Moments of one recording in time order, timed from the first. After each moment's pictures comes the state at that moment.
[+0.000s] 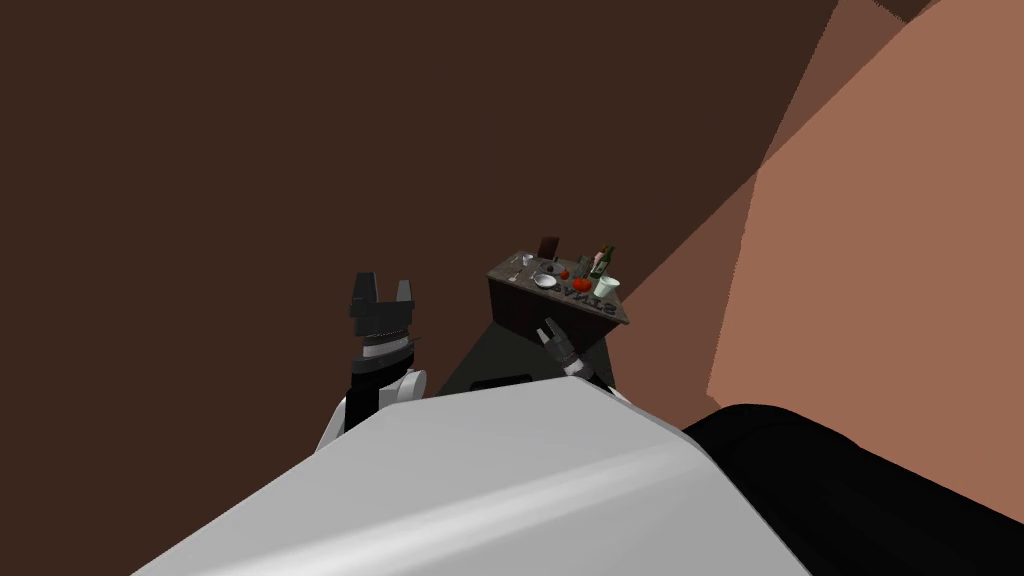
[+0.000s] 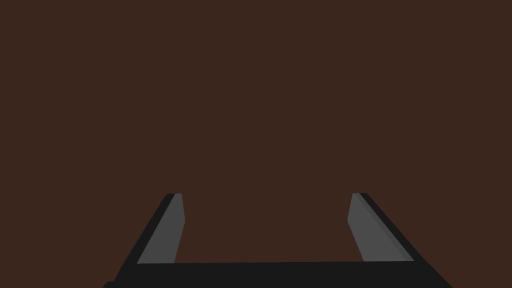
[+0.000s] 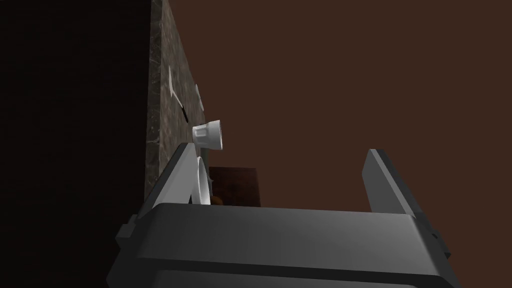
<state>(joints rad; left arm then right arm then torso) 0.50 0.00 -0.02 -2.33 -0.12 -0.55 0.08 0.70 -0.64 0.36 -2.13 -0.27 -0.51 -0.05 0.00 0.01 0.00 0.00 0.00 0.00</state>
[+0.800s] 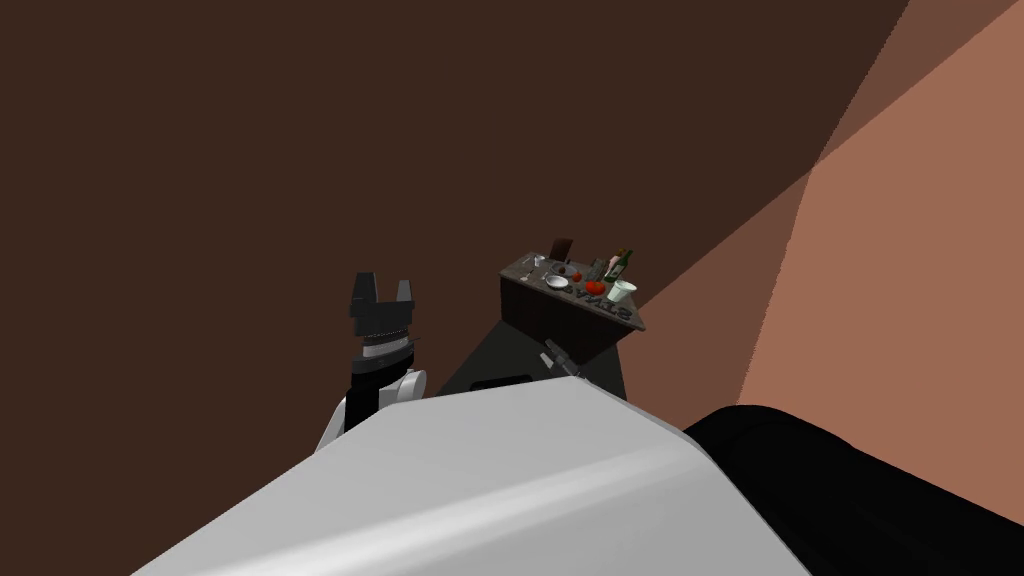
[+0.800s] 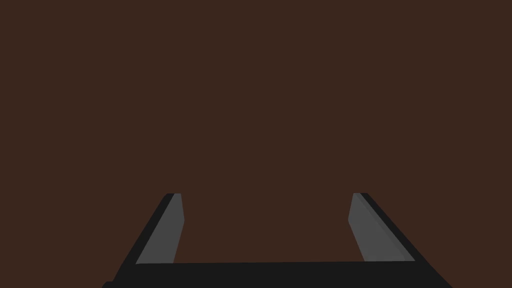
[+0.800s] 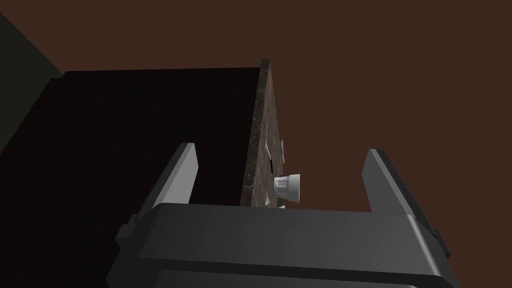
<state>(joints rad) 0.50 0.00 -0.02 -2.33 -0.12 -0.55 0.08 0.78 -0.87 0.46 -2.07 -0.37 -0.51 -0.05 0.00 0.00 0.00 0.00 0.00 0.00</state>
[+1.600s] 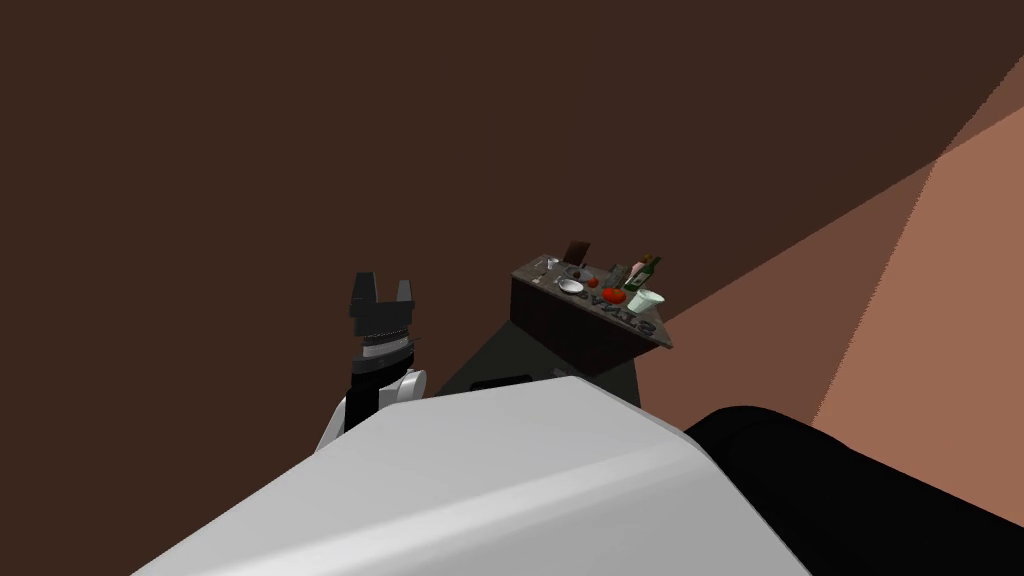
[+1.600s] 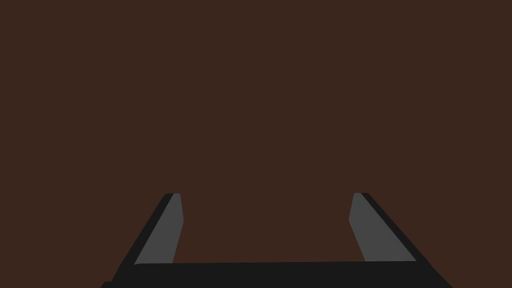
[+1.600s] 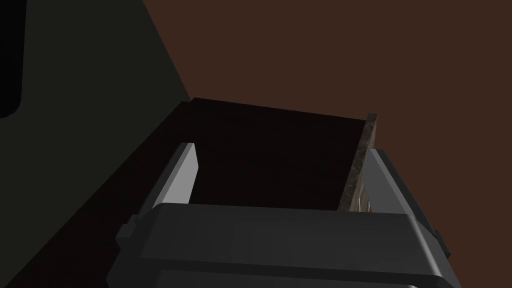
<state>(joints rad) 0.50 0.00 -0.02 -2.33 -0.12 -0.55 0.08 0.84 -1.10 0.59 -1.96 -0.47 -0.51 -0.03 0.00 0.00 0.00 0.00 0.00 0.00</state>
